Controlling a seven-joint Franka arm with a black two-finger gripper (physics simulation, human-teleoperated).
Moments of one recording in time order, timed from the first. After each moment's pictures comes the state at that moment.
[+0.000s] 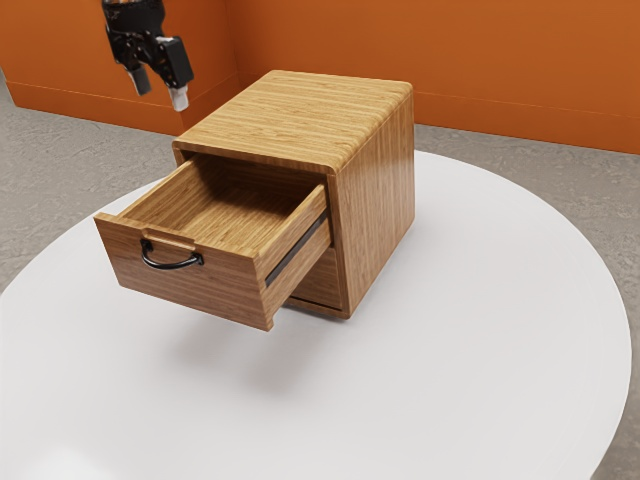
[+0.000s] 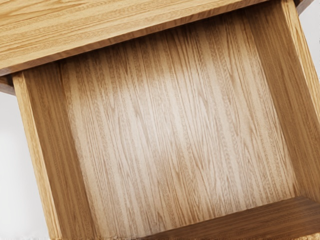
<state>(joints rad) -0.10 0.11 0.13 -1.18 0.02 1.39 0.26</state>
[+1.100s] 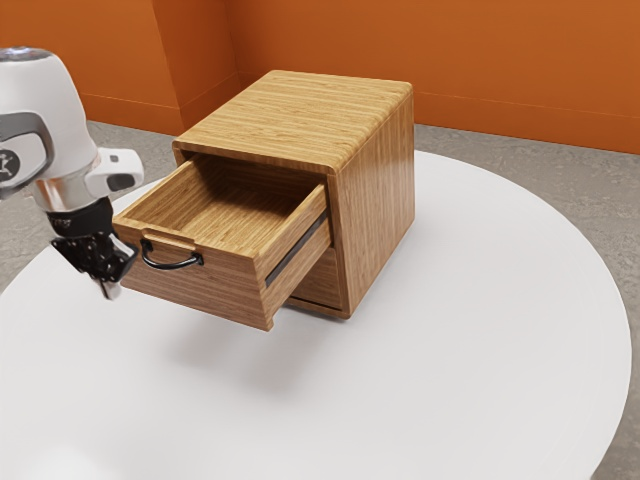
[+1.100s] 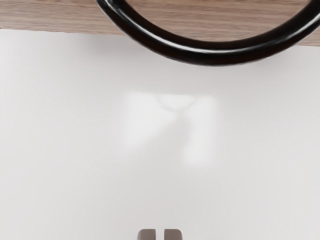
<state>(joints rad) -0.11 -0.60 0.08 -2.39 0.07 1.80 -0.15</state>
